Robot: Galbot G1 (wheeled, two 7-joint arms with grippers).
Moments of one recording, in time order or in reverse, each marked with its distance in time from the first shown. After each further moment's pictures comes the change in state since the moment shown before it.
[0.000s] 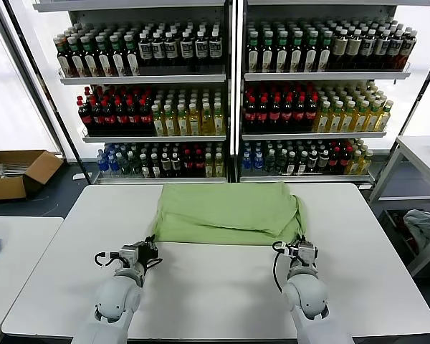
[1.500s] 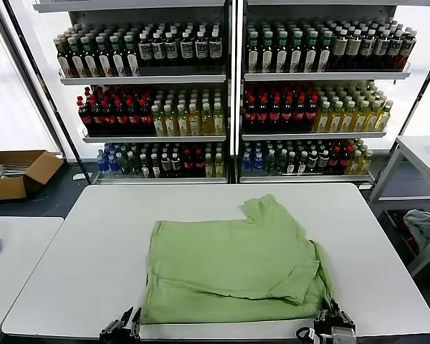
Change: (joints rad) left arm 0.788 -0.030 -0.092 -0.637 0.139 -0.026 -0.001; right arm -0.667 -0.114 0.058 0.561 -0.067 -0.004 0.057
